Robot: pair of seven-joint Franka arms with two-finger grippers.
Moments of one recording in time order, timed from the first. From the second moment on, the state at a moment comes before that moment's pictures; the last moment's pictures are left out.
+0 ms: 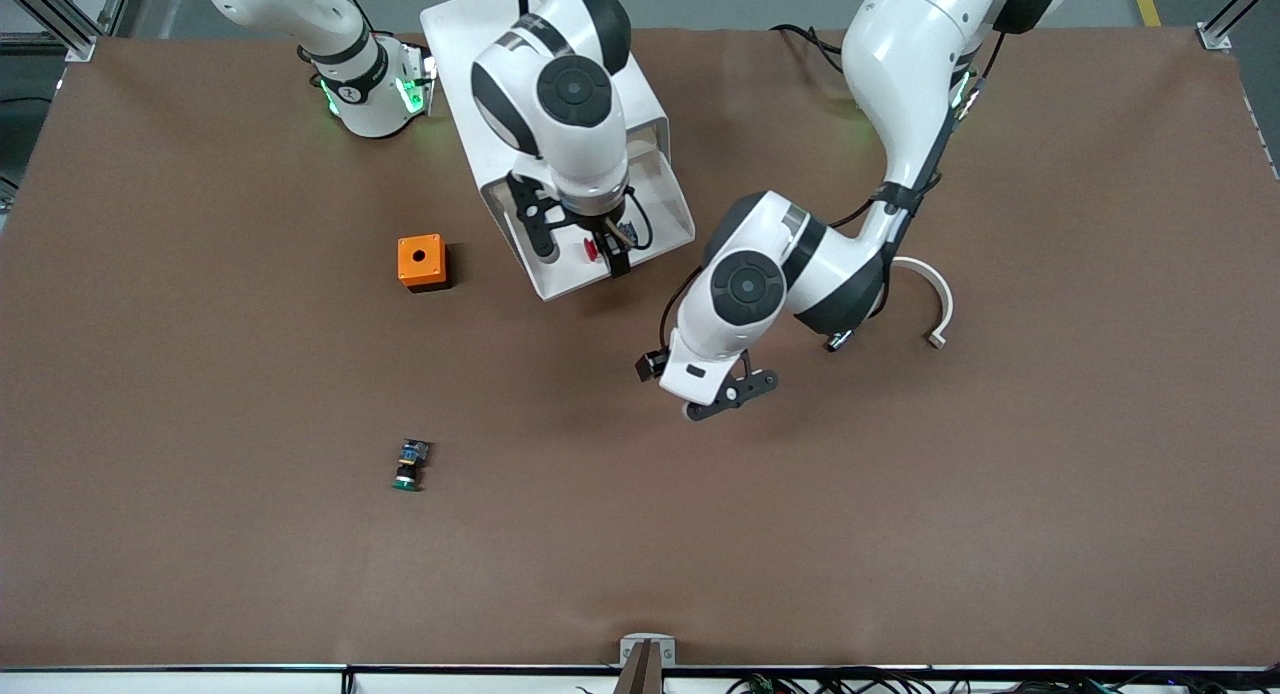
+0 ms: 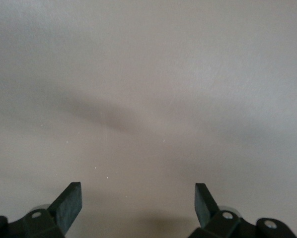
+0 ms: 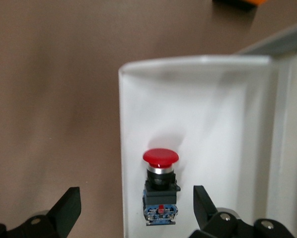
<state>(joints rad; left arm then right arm) -0.63 0.73 -0.05 -1.30 -0.15 2.02 -0.98 0.83 0.34 -0.08 -1.62 0.11 1.88 1.85</state>
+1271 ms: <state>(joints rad) -0.71 0.67 -0.07 -1.39 -0.10 2.02 -1.14 0.14 0.16 -0.11 -1.47 0.02 1.42 0.10</state>
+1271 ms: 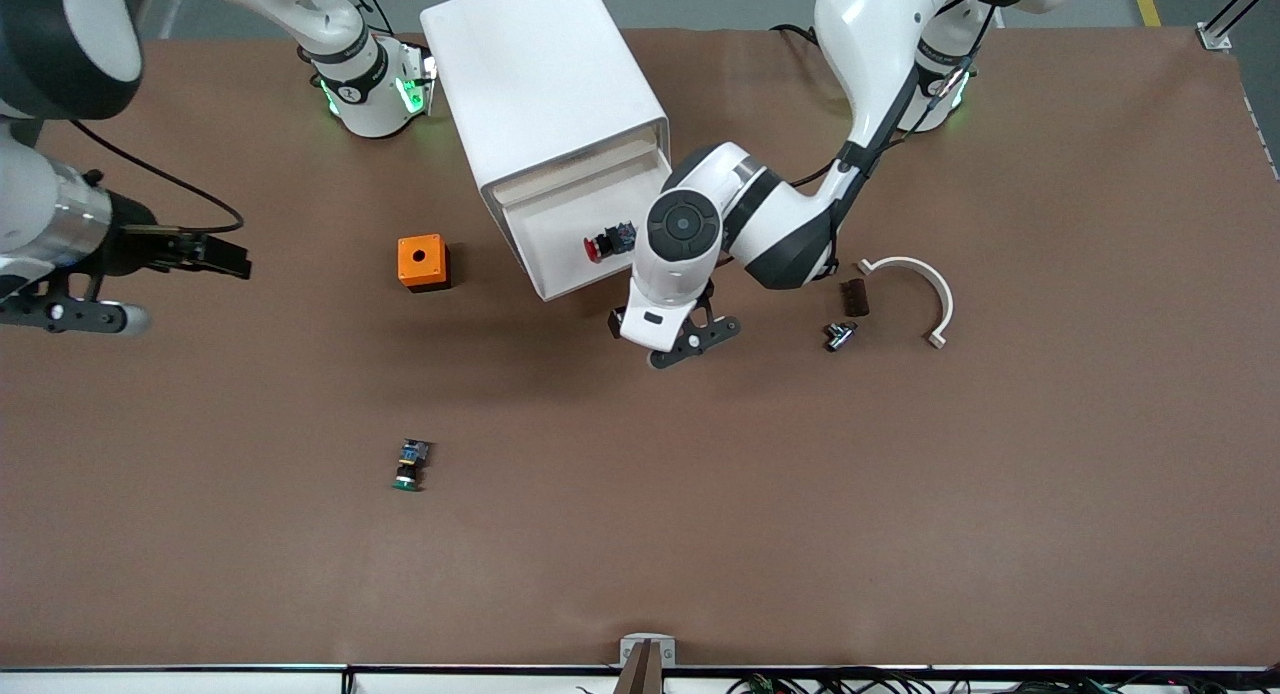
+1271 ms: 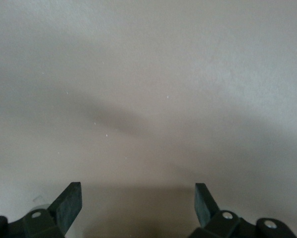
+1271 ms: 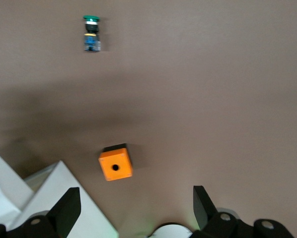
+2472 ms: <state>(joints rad) -0.84 0.67 -0.14 -1.45 -0.20 2.02 -1.15 0.05 0.15 -0.10 -1.40 -0.02 1.41 -0.07</state>
